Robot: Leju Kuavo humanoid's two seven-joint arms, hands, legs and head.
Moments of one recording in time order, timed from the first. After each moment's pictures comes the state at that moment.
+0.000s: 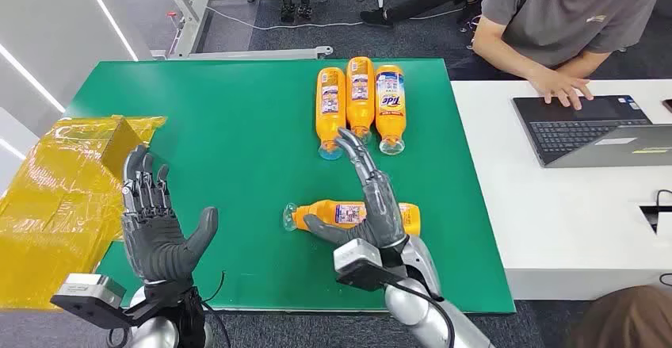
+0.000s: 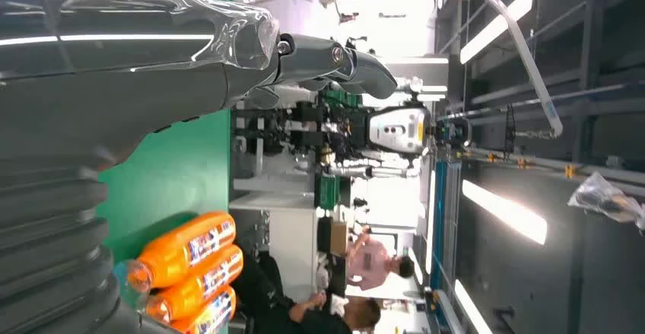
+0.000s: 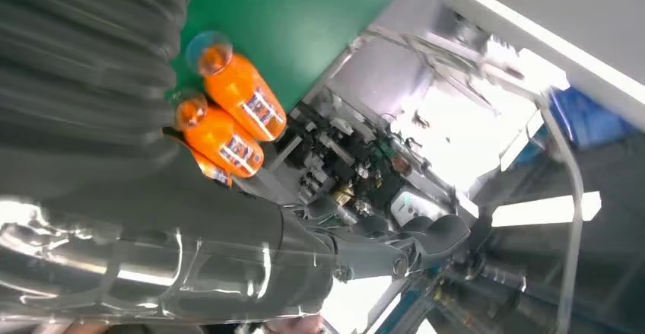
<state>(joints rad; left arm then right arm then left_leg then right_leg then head) 0.03 -0.12 -0.38 -1.76 -0.03 0.47 -0.70 -0.39 0.02 0.73 -1.36 0.47 -0.42 -0.42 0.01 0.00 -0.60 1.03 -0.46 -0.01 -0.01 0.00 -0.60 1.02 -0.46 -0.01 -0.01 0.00</state>
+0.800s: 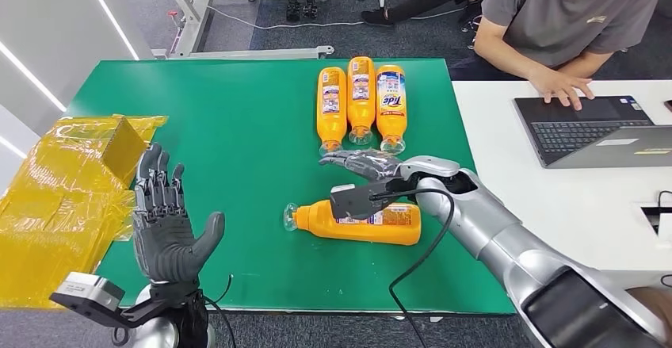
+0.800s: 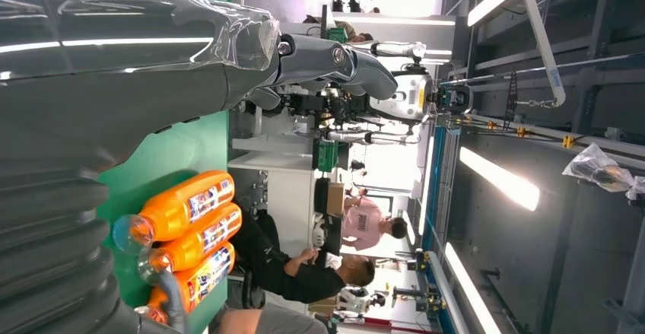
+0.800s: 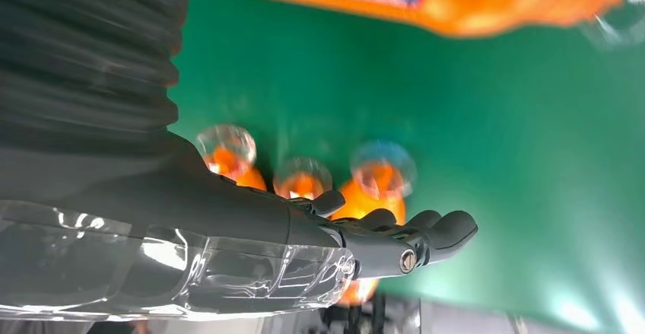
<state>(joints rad) 0.04 -0.13 -0.38 -1.76 0.02 0.37 -0.70 -0.90 -0.09 0.95 -0.81 0.53 0.37 -0.36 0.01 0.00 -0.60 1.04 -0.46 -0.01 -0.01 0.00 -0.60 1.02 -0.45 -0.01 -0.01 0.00</state>
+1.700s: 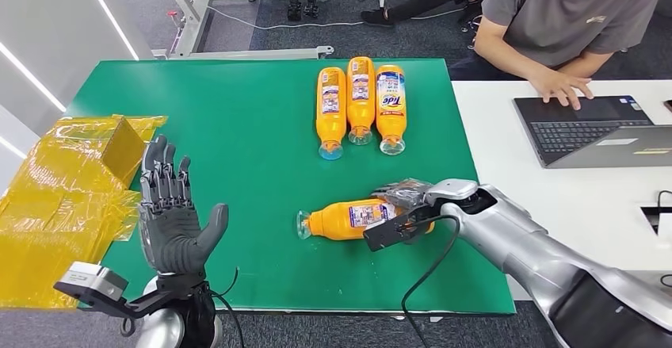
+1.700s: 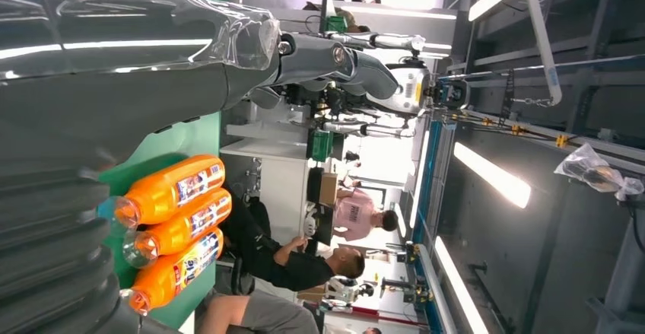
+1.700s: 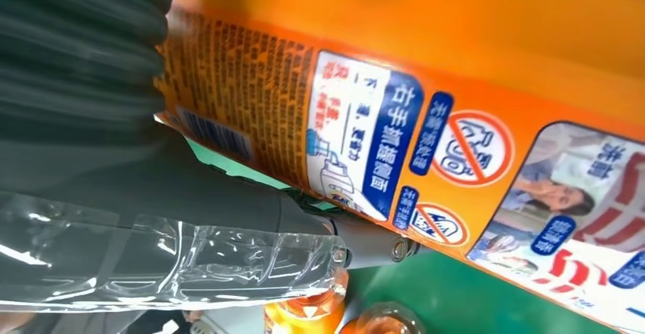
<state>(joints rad) 0.00 -0.16 -0.38 -1.74 0.04 0.34 -0.70 -0.92 -0.23 1.22 -0.71 0.61 0.34 -0.27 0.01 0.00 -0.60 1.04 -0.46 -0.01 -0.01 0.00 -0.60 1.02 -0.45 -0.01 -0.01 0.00</state>
